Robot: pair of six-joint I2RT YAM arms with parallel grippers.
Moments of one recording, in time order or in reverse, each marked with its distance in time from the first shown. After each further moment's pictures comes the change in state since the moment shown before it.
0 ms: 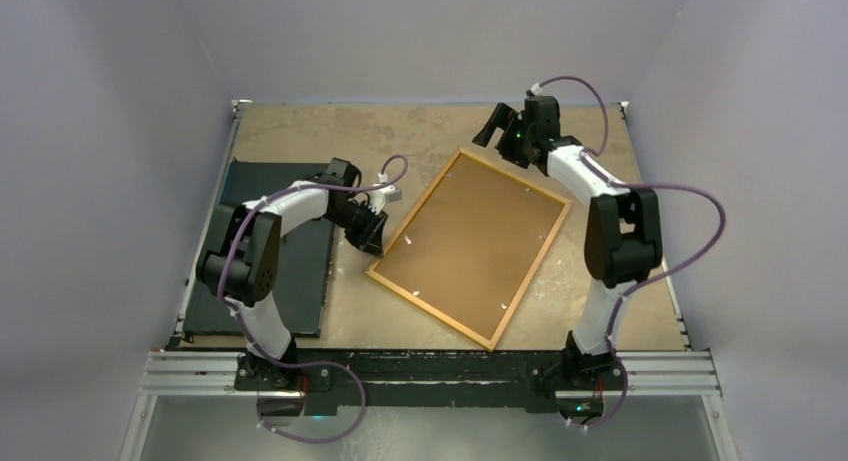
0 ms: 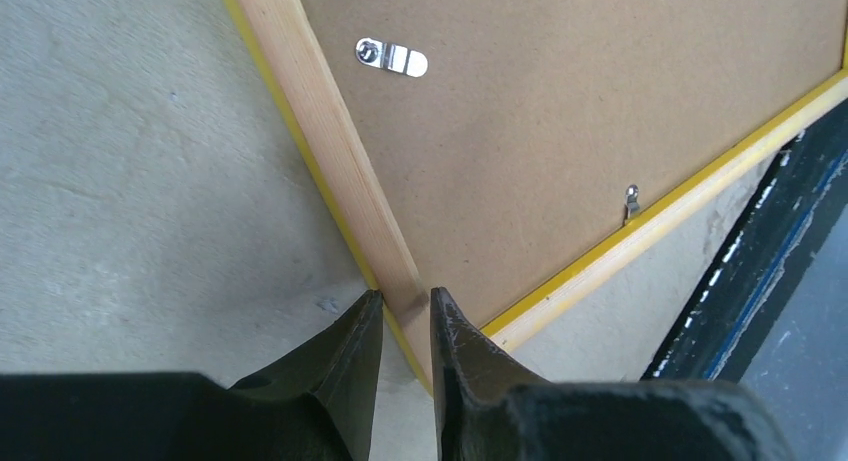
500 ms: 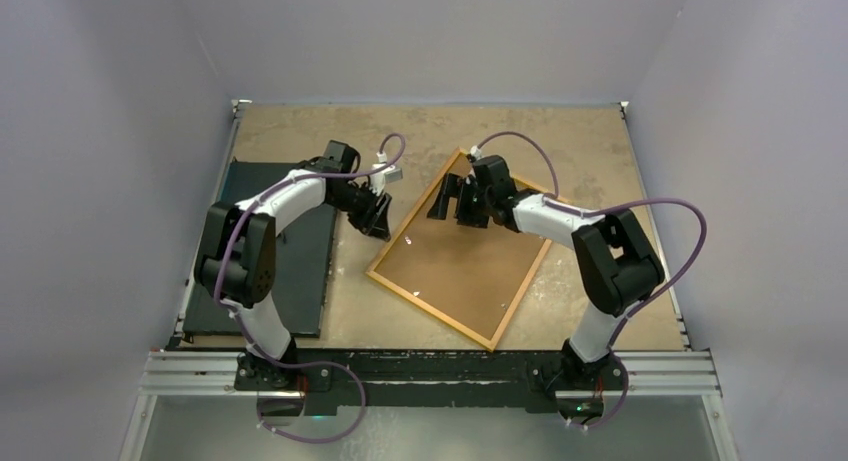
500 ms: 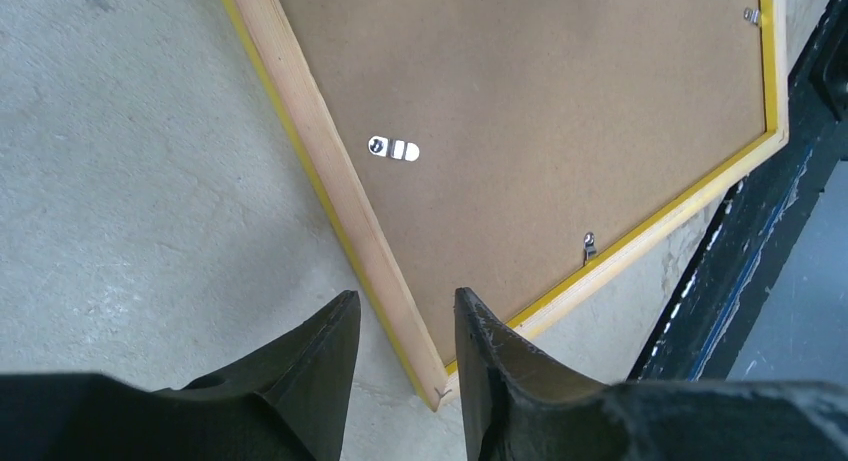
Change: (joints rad) left arm 0.010 -0.027 0.097 -0.023 0.044 -0.047; right arm 0.288 -0.219 -0.427 0.124 -0.057 0.006
